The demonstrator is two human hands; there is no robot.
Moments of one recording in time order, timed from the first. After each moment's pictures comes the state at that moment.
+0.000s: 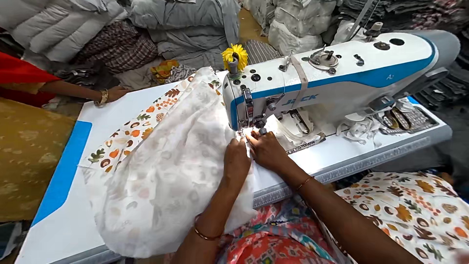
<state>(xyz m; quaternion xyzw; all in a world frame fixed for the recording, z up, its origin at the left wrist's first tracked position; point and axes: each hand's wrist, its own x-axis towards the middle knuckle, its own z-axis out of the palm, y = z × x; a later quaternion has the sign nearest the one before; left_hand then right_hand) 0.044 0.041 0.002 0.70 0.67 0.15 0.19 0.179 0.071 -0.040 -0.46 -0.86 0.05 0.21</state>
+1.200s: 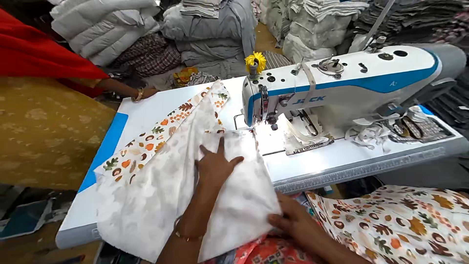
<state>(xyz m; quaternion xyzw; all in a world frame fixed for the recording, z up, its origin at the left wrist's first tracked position) -0.035 0.009 0.025 0.59 0.78 -0.08 0.17 0.200 -0.099 0.010 -0.46 -0.63 0.59 0.21</state>
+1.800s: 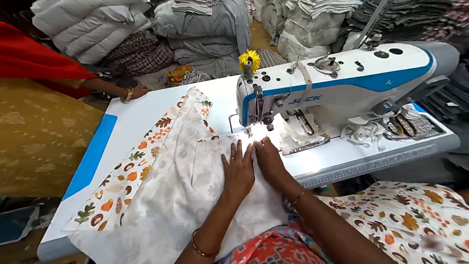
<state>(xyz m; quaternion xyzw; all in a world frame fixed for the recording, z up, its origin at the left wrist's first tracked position) 0.023 -0.007 -0.043 0.74 0.64 0.18 0.08 0.145 0.023 -0.014 -0.59 -0.76 0.16 0.23</state>
